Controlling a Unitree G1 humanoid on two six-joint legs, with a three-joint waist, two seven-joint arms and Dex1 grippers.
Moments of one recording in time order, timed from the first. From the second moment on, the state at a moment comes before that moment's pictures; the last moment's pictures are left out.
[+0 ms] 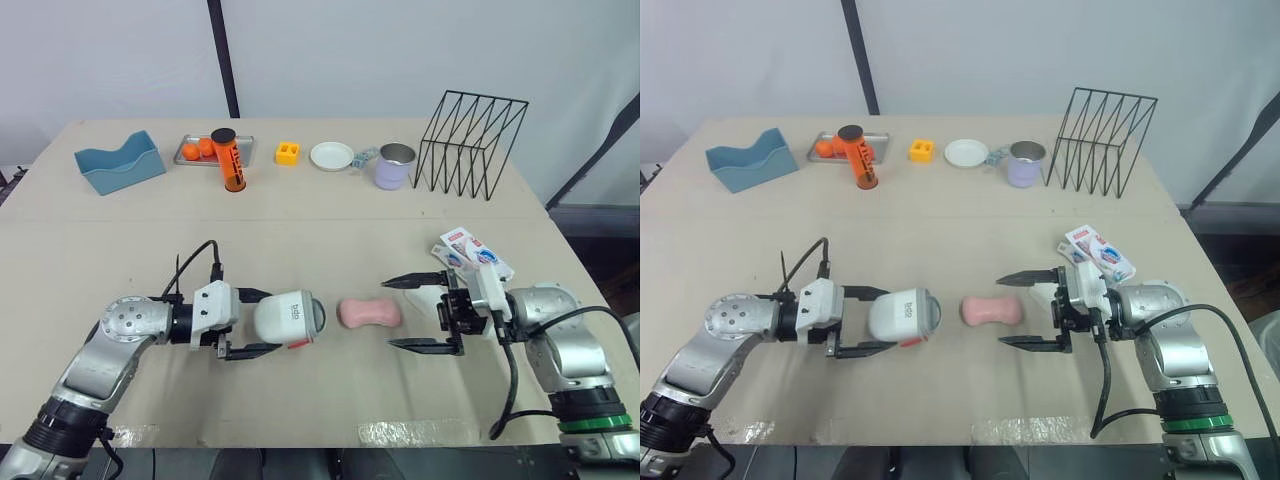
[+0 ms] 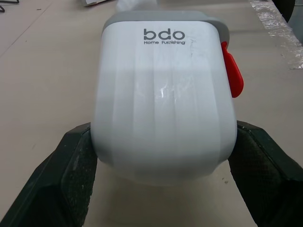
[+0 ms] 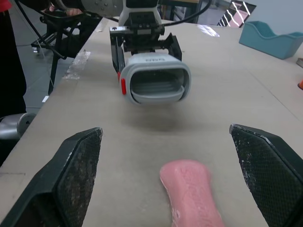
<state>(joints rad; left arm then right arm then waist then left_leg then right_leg) -0.21 0.70 -0.15 -0.17 -0.33 0.07 -1.15 -0.27 -0.68 -0.03 0.03 0.50 -0.05 1.49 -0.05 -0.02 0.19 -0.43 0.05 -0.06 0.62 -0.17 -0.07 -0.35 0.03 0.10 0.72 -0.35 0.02</state>
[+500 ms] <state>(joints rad) -0.21 0.75 -0.11 -0.16 -0.33 0.07 -1.19 -0.07 -0.82 -0.29 0.16 0.55 -0.06 1.50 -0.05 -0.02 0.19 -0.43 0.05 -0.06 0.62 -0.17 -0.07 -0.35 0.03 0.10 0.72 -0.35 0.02</state>
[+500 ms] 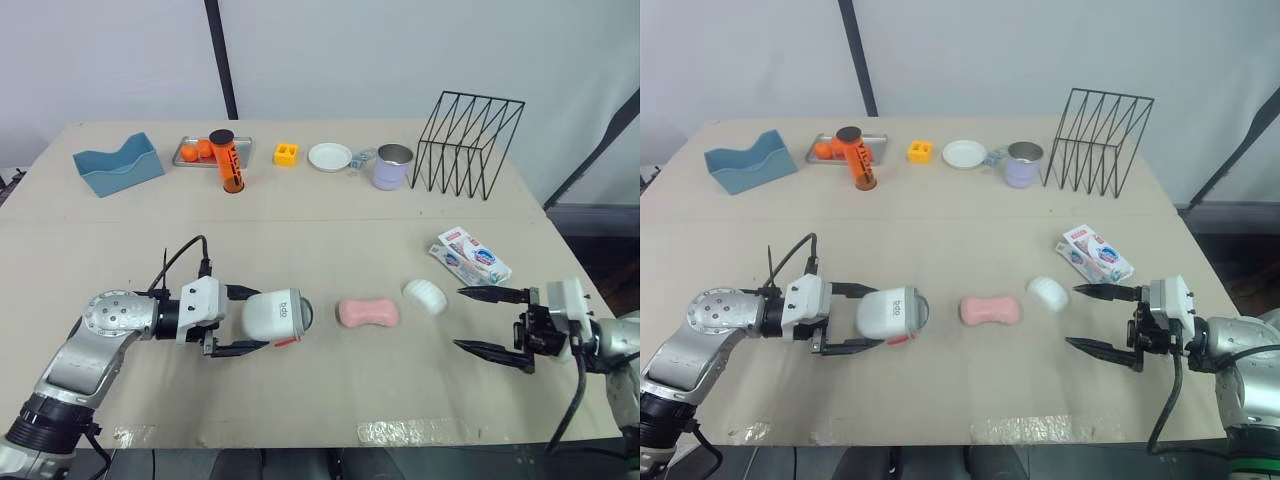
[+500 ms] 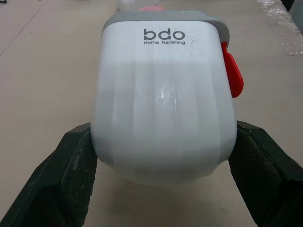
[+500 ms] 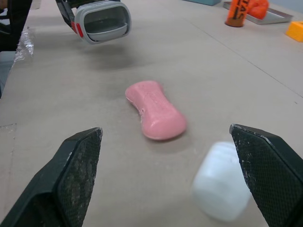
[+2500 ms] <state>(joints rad) -0.44 0.91 -0.23 -0.17 -0.14 0.24 -1.36 -0.02 -0.84 -0.22 0.06 0.54 -0.07 1.55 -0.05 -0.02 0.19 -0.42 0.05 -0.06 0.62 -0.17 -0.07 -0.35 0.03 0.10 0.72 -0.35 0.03</state>
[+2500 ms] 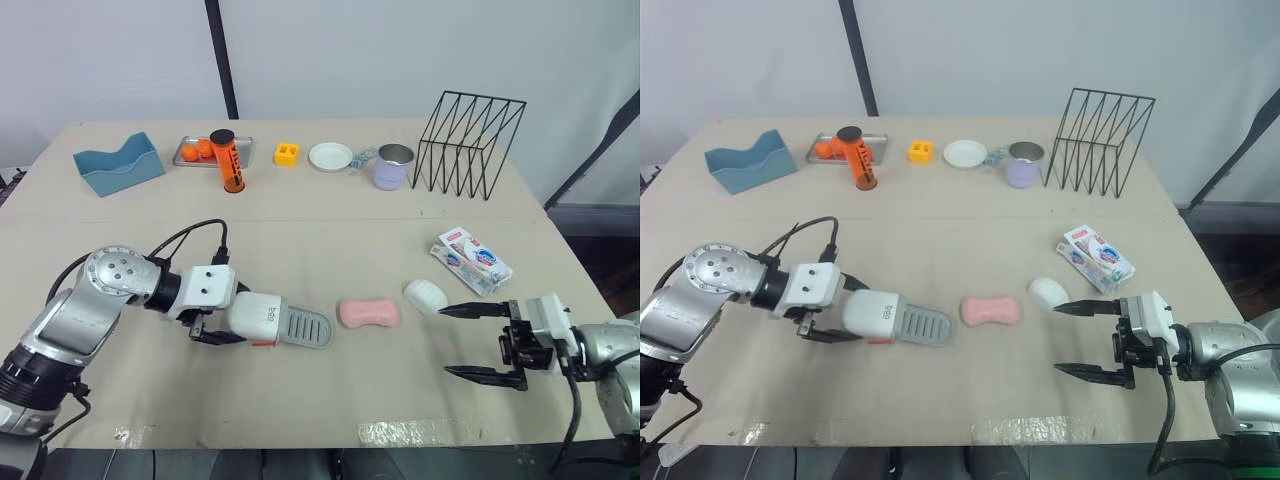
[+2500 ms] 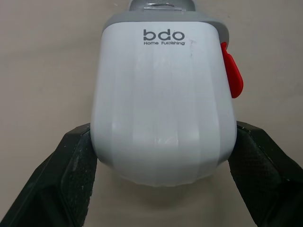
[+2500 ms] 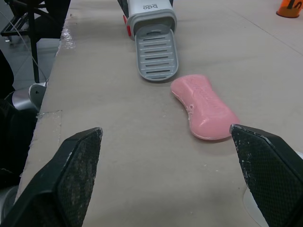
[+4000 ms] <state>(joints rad) -0.34 0.96 -0.15 0.13 -0.17 -0.07 -1.41 -0.04 -0.85 -0.21 0.07 0.55 -0.04 1.55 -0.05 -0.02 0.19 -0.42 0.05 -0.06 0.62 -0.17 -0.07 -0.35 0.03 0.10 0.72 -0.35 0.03</state>
